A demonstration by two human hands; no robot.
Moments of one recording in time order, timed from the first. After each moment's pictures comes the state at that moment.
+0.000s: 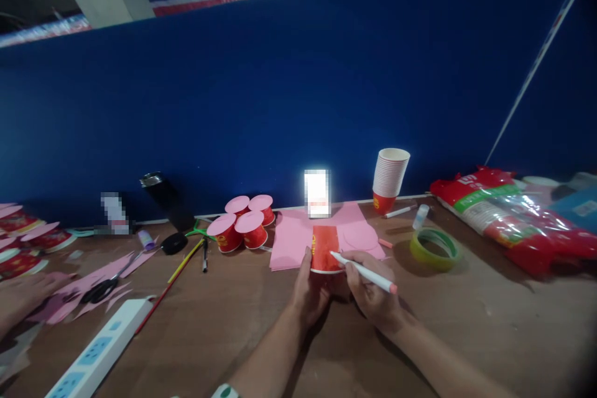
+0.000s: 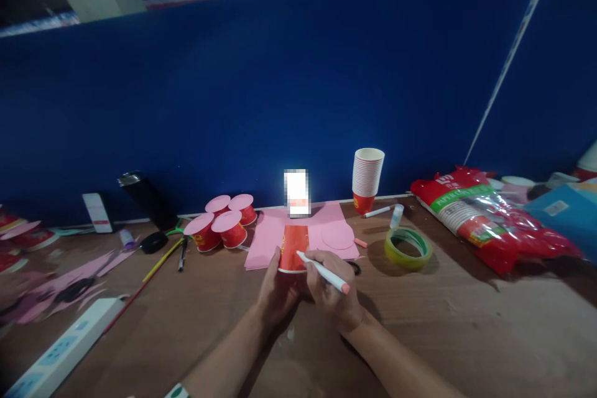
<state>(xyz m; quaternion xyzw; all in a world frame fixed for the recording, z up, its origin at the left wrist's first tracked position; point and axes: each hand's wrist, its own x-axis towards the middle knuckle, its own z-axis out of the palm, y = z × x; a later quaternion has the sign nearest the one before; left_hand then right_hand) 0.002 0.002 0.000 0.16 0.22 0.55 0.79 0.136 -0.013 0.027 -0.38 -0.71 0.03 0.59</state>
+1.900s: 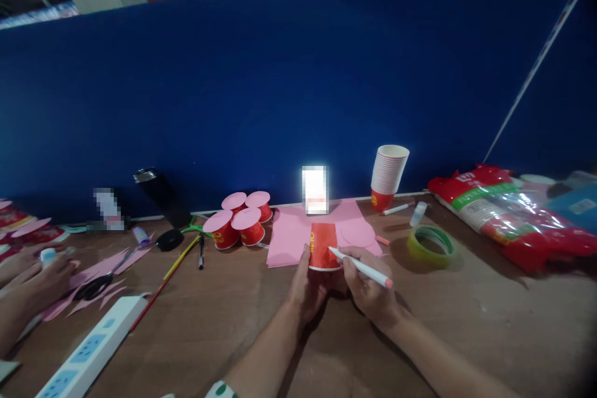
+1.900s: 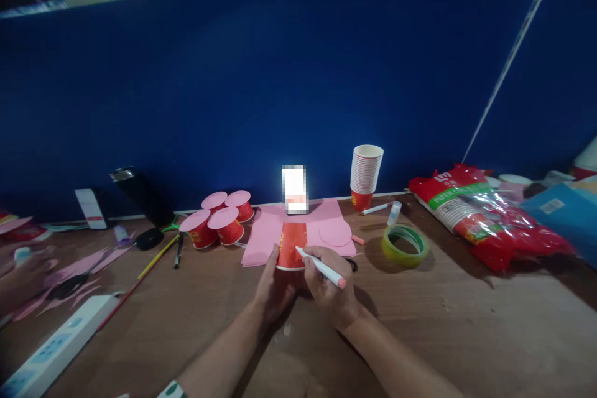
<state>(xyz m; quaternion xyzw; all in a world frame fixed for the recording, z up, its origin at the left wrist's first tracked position) 0.003 0.001 -0.001 0.20 0.20 0.54 0.79 0.136 -0.009 0.022 -0.39 -0.71 0.03 0.59</state>
